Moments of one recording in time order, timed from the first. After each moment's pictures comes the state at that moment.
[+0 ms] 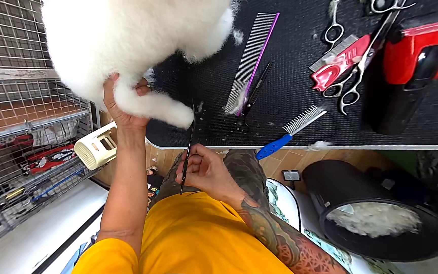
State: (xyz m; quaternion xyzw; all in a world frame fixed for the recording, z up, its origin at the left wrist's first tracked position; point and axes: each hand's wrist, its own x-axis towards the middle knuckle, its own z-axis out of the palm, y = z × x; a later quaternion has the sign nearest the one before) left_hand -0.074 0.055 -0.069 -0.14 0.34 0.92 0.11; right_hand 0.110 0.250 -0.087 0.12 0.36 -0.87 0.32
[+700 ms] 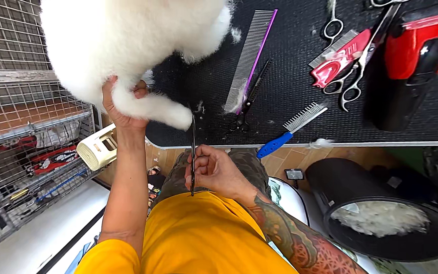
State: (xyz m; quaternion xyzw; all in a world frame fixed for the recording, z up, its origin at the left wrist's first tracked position) left_hand -0.070 0.052 -0.069 -0.14 0.33 0.93 0.12; right_hand 0.108 0.272 -0.092 0.11 0.33 -0.86 0.37
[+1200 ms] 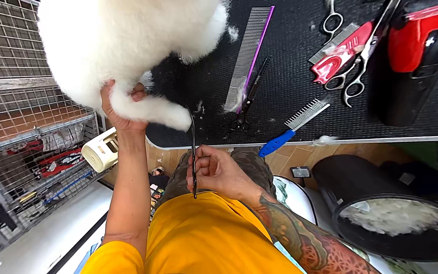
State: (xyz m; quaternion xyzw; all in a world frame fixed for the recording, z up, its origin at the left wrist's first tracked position) left_hand -0.070 0.053 -0.066 -0.14 0.33 0.92 0.13; right_hand 0.105 0.277 -0.089 0.10 0.32 -0.86 0.38
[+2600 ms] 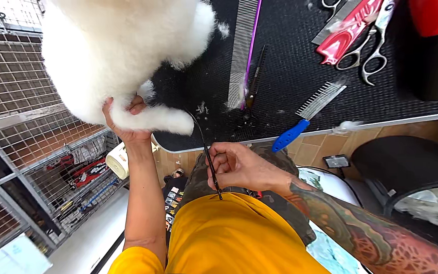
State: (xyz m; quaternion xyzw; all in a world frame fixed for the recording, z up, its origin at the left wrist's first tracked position) left_hand -0.072 0.060 -0.059 -0.15 0.31 0.93 0.14; right_hand 0.095 0.307 -0.109 0.04 0.33 -0.84 0.43
